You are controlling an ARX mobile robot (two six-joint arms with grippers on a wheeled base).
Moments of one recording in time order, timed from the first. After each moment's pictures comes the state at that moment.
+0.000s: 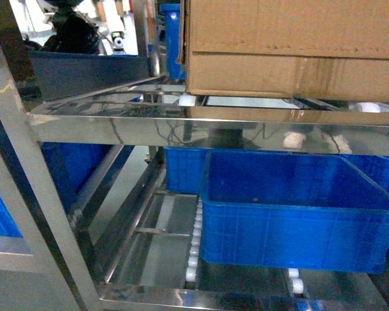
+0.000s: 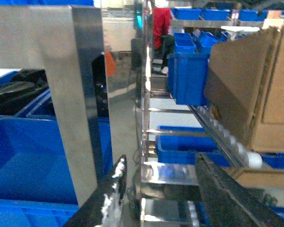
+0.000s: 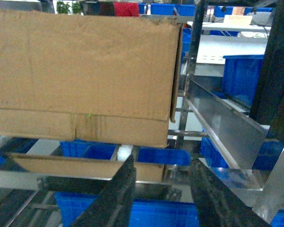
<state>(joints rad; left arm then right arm) -0.26 0.83 0.43 0.41 -0.27 -0.03 0.08 0.73 0.43 0.32 0.08 0.01</state>
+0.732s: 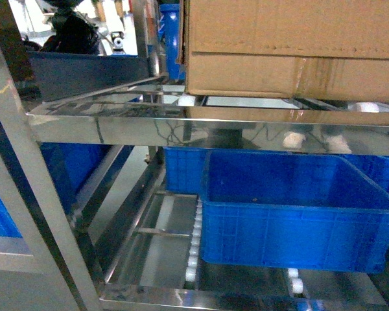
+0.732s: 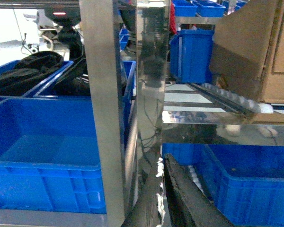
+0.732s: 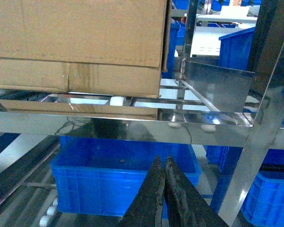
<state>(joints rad) 0.00 0.46 0.09 0.38 0.00 -0.01 0.00 0.42 0.09 0.33 0.00 0.00</state>
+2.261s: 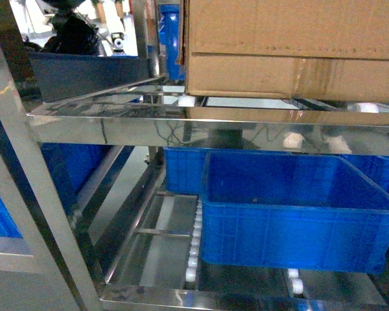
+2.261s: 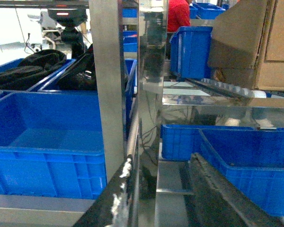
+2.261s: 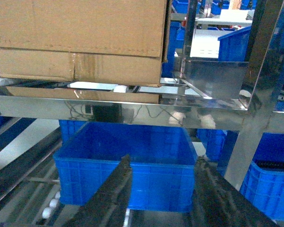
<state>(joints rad) 0.00 0.01 0.02 0.00 0.00 -0.01 0.00 0.00 0.02 0.00 0.00 0.00</state>
